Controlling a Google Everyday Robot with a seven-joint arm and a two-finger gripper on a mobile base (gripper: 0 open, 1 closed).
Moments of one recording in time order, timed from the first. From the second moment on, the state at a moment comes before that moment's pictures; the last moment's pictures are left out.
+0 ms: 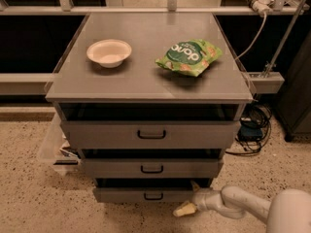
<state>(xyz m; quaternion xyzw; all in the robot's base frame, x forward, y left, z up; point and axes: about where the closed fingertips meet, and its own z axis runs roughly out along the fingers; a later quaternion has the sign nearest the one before) 0.541 -0.151 0.206 -0.39 0.81 0.27 0.35</state>
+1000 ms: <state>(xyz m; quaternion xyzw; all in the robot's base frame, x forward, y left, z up) 0.510 -0.151 0.199 -0.41 0.82 0.30 0.27</state>
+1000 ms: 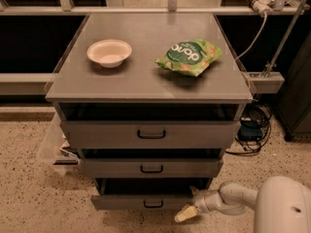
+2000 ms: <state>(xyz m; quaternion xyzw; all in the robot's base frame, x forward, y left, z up) 0.498 -0.146 0.197 -0.41 0.82 0.32 0.23</state>
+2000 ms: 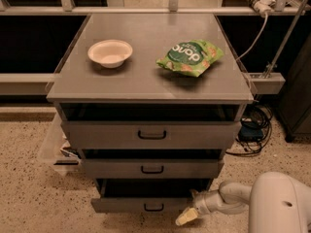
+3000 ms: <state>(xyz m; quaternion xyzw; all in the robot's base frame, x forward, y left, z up) 0.489 -0.159 0.202 -0.40 0.82 0.33 0.25</state>
